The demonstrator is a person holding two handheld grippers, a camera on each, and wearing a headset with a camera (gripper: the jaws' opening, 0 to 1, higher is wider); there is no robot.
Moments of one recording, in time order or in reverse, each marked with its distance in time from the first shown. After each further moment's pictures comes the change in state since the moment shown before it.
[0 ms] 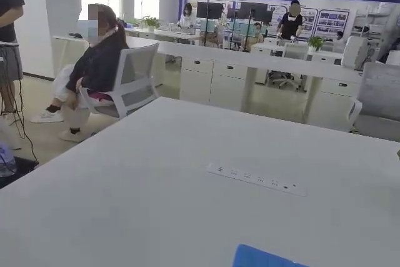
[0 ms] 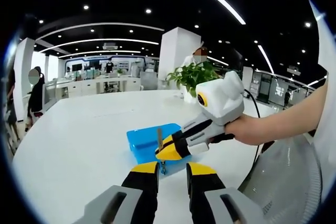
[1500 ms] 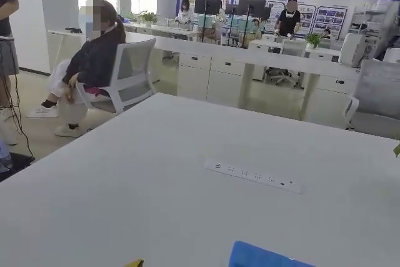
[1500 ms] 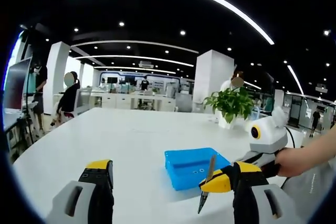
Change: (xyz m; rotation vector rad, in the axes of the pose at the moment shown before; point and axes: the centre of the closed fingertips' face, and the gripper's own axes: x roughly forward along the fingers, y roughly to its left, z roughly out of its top) left arm -0.021 0.054 0.027 -0.092 -0.195 0.292; right arm -0.011 0.050 0.002 0.266 -0.126 0.147
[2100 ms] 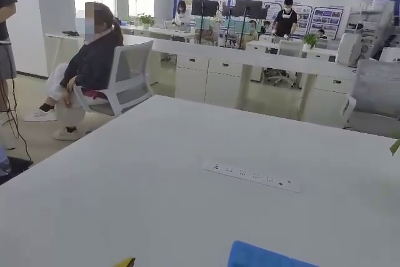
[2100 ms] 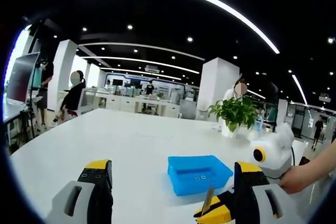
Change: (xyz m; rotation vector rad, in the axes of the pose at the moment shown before) left arm -0.004 0.008 0.009 -0.059 -0.057 0.031; right arm 0.017 0.041 -0.027 -0.095 0.114 0.116
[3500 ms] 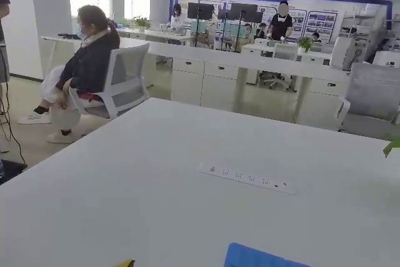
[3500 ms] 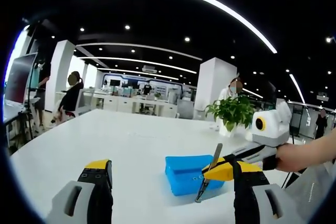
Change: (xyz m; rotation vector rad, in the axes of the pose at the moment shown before) left arm 0.000 -0.004 0.000 0.010 0.002 -0.022; right arm -0.049 -0.052 0.060 -0.120 -0.121 -0.163
